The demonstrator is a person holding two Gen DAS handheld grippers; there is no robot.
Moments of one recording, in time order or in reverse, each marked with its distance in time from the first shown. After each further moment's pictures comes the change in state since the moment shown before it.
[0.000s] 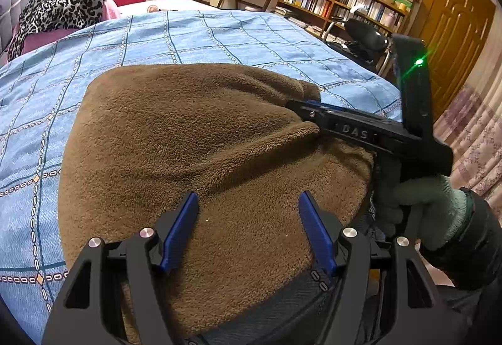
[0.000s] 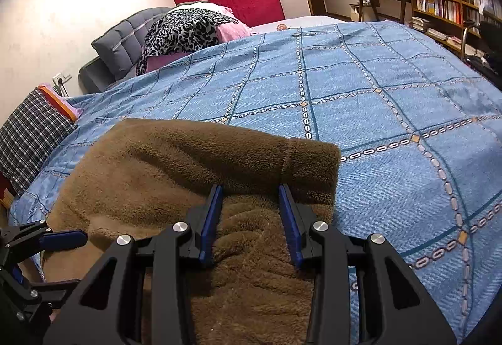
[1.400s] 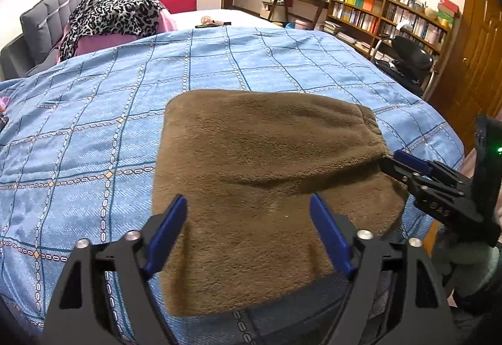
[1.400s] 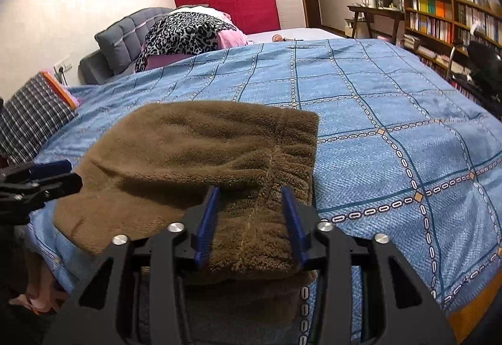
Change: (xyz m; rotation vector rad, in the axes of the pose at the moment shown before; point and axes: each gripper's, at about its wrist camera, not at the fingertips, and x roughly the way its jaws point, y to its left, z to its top) left arm -0.047 0.027 0.009 -0.078 -0.061 0.240; right arm -0.060 0.018 -0.033 -0.017 -0.034 -0.043
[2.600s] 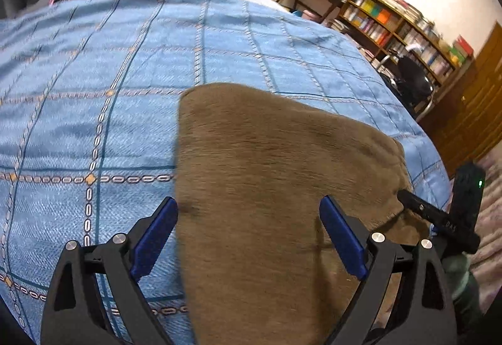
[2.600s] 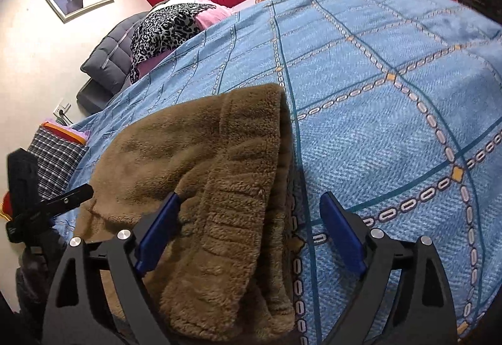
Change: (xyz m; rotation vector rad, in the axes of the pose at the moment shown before) left arm 0.063 0.077 0.035 -0.214 0.134 -0.153; right arm 0.060 -0.060 0.015 0.291 0.180 0.165
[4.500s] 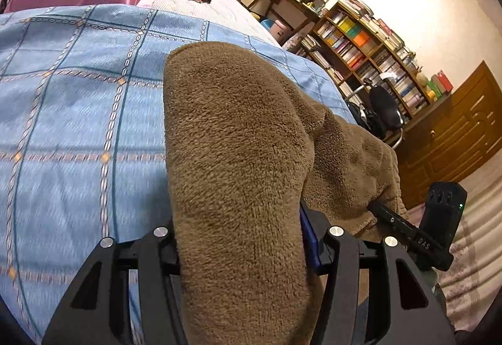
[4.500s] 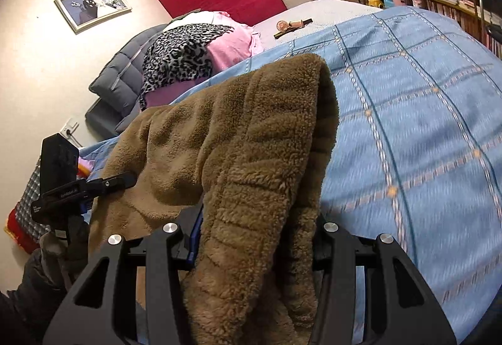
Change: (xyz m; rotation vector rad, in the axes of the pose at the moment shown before) left arm 0.128 -0.024 0.214 -0.050 -0.010 -0.236; right arm 0.079 -0.018 0.219 -0.111 -0.082 0.047
